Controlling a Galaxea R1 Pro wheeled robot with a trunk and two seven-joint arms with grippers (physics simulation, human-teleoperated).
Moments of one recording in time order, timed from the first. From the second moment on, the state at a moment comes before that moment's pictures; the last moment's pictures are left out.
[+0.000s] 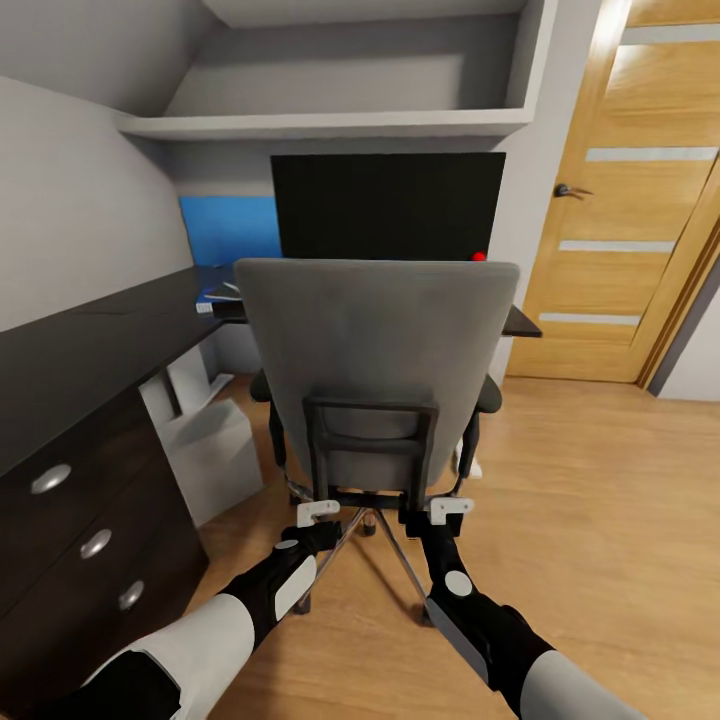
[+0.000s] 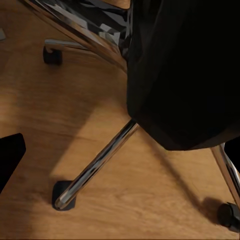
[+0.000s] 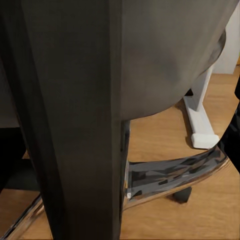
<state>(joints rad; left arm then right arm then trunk) -0.79 -0.17 -0.49 -0.31 0.58 0.03 0.26 -0.60 -0.01 0.69 -0.71 -0.43 -0.29 -0.44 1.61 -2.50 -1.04</state>
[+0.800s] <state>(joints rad) -0.79 -0.17 -0.49 -0.31 0.58 0.03 0.26 -0.60 -0.01 0.69 -0.71 -0.43 -0.29 -0.44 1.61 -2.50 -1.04</state>
